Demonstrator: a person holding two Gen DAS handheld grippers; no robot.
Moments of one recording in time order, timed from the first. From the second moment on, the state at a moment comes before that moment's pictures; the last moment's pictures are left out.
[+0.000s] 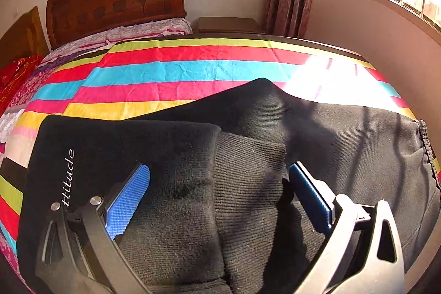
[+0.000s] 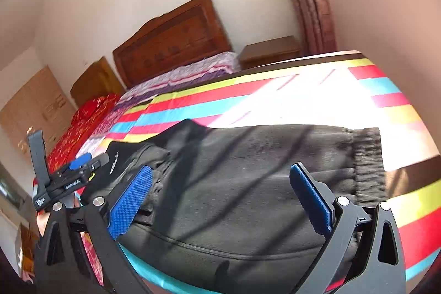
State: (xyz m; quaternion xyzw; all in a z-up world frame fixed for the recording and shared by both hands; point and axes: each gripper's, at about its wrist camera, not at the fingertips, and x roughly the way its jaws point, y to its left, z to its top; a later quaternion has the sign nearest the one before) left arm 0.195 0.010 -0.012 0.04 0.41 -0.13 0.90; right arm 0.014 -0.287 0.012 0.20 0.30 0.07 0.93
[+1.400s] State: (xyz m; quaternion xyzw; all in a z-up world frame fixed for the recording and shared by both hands) left arm 0.158 -0.158 -0.030 0.11 0.53 -0.34 0.77; right arm -0.025 -0.374 -0.089 0.40 0.38 -0.01 0.83
